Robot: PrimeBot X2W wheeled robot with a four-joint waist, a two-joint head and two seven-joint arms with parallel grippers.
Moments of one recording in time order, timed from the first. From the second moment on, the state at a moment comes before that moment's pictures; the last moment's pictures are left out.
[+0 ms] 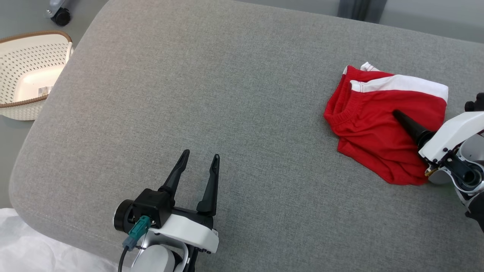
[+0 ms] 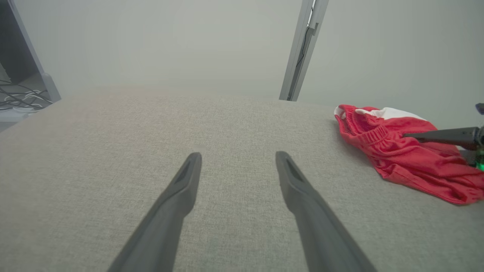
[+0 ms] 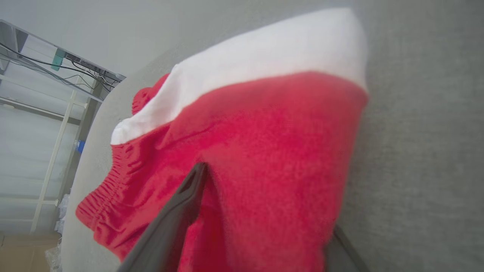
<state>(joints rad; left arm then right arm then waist) -0.19 0.05 -0.39 0.21 -0.34 0.08 -0.26 -0.73 -0.44 0.56 0.79 1.29 0.13 0.21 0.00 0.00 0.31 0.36</state>
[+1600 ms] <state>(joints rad) -0.23 0.05 -0.35 0.28 -0.31 0.05 -0.26 -0.80 -1.01 0.88 0.52 1.21 0.13 0.01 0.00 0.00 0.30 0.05</state>
